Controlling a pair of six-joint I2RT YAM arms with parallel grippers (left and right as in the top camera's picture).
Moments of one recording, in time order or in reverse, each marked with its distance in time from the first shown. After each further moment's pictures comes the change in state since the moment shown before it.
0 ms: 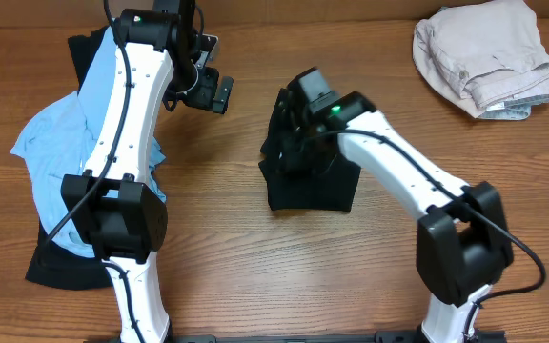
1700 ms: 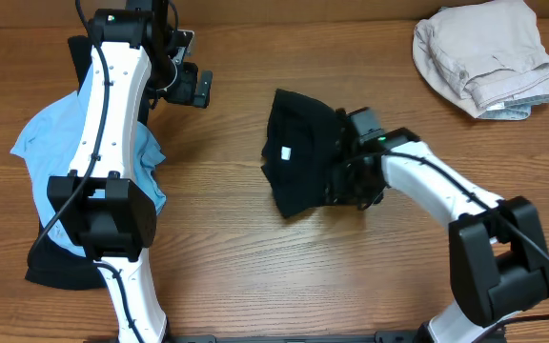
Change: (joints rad) left arm 0.082 0.000 0.000 0.014 0.013 0.000; right arm -0.209 -0.166 -0.423 0.096 0.032 0.042
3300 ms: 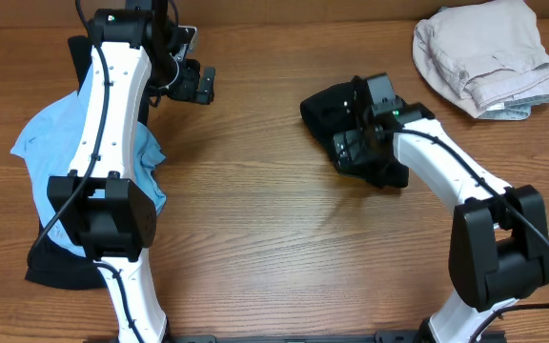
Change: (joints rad) left arm 0.000 0.000 0.000 0.032 0.049 0.000; right arm -0.058 0.063 0.140 0.108 0.278 -0.361
